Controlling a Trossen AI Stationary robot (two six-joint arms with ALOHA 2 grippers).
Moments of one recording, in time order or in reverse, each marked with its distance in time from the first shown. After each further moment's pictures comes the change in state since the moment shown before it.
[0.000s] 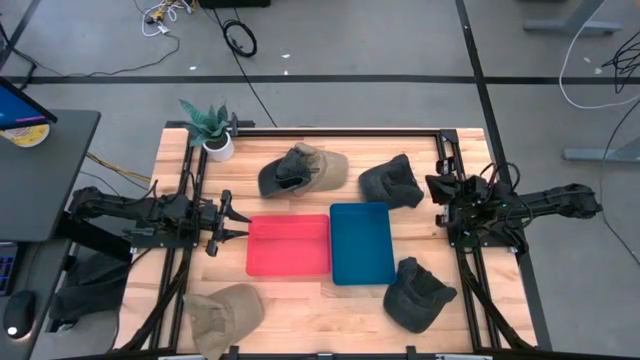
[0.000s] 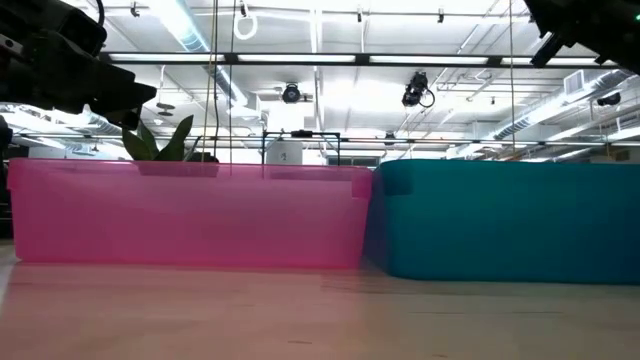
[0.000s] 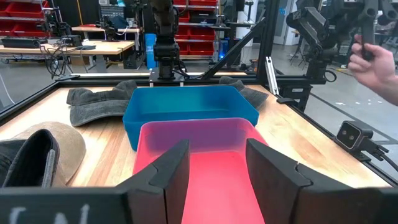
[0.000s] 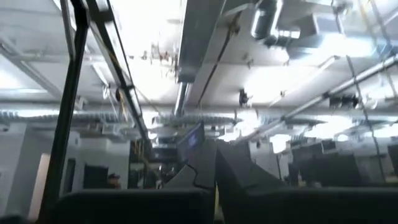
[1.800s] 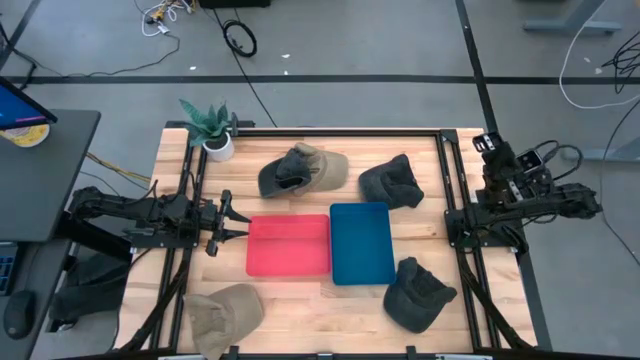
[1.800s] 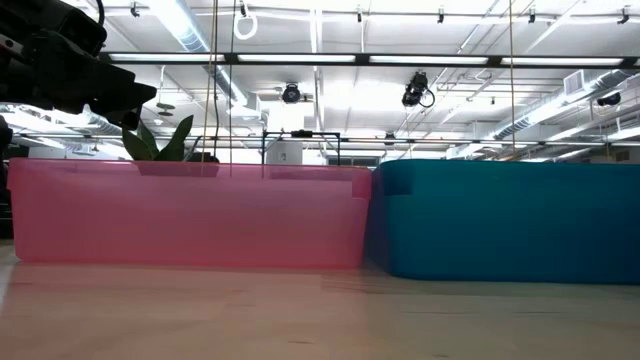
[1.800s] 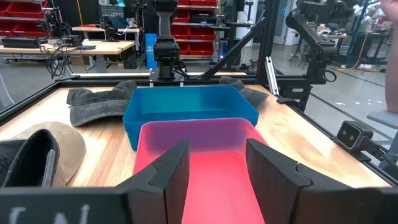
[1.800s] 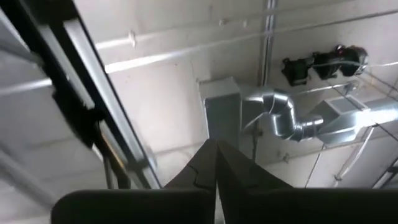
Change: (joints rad) left arm 0.000 0.000 0.000 0.000 0.000 0.000; right arm 0.000 0.000 0.325 0.154 -0.057 0.254
